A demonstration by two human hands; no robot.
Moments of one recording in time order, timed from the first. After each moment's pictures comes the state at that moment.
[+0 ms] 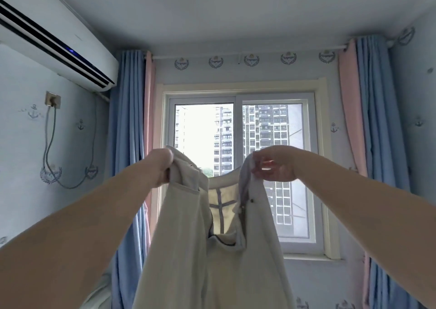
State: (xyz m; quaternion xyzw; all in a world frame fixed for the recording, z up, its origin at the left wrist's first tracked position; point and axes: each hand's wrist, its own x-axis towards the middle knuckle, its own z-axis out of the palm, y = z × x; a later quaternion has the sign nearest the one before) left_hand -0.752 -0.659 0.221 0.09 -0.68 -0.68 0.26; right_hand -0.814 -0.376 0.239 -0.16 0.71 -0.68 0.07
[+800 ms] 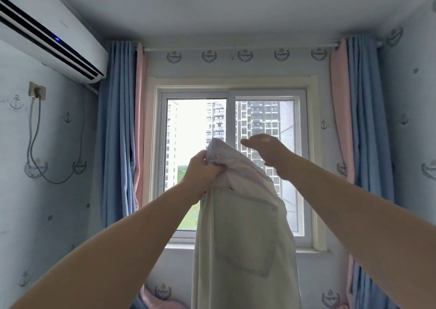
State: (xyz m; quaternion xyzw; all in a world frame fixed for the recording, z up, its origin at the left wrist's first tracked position) left_hand -0.765 -0.572 0.169 -0.13 -0.70 -0.64 0.30; right_hand -0.793 -0.389 0.225 -0.21 0.78 -0.56 -0.17
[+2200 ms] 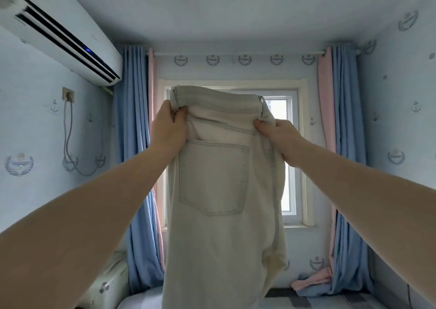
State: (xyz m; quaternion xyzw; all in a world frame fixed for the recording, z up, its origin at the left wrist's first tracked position) left_hand -0.526 -0.723 0.229 -0.15 -0.69 -0.46 0.54; right_hand -0.552 -0.458 0.225 -0.24 0.69 -0.64 -0.23
